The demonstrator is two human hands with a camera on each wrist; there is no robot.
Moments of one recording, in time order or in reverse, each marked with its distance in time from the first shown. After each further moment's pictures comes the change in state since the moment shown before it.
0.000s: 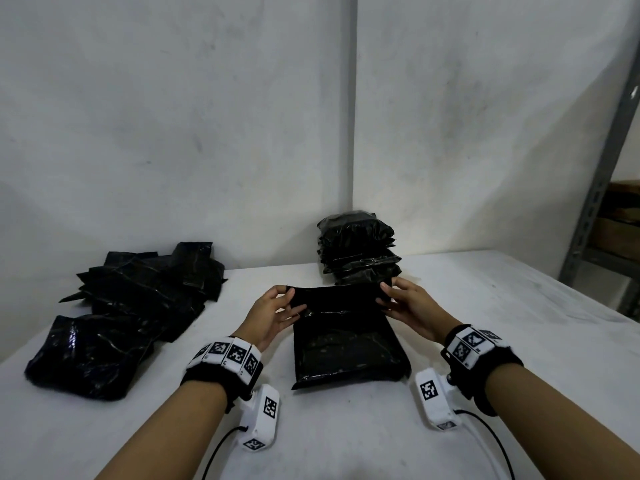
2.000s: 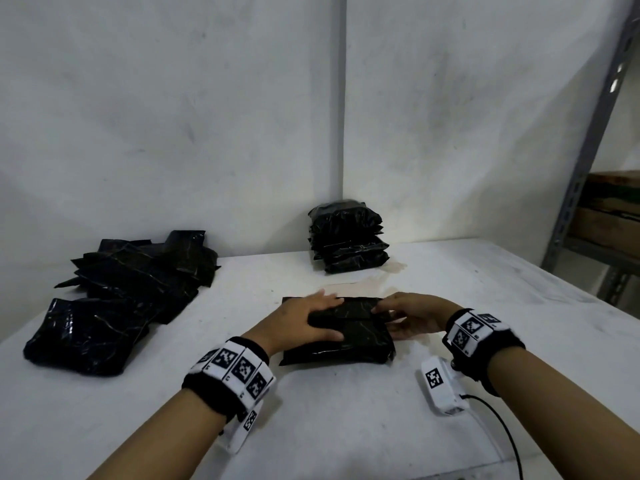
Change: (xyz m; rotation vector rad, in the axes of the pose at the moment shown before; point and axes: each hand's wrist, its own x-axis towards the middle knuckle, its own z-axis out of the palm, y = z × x) left_hand -0.050 -0.011 0.043 1.136 -0.378 0.302; right_hand -0.041 -0.010 -0.008 -0.419 -0.010 0.500
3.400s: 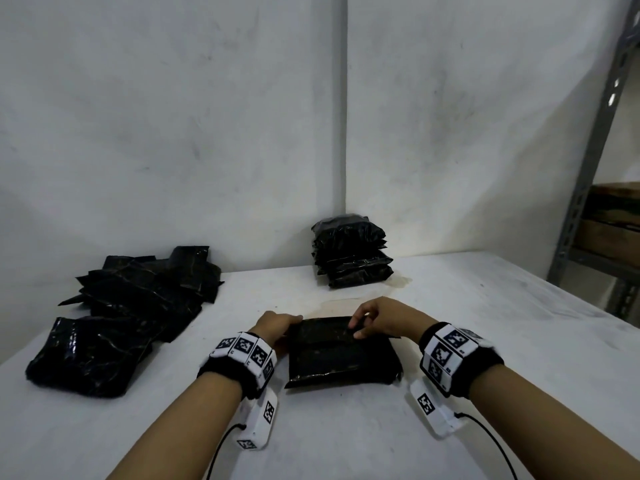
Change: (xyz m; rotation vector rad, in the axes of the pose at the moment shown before) left_hand 0.026 -0.031 -0.016 -0.714 0.341 -0.745; right_hand -0.004 -0.025 0.037 -0.709 0.133 -0.416
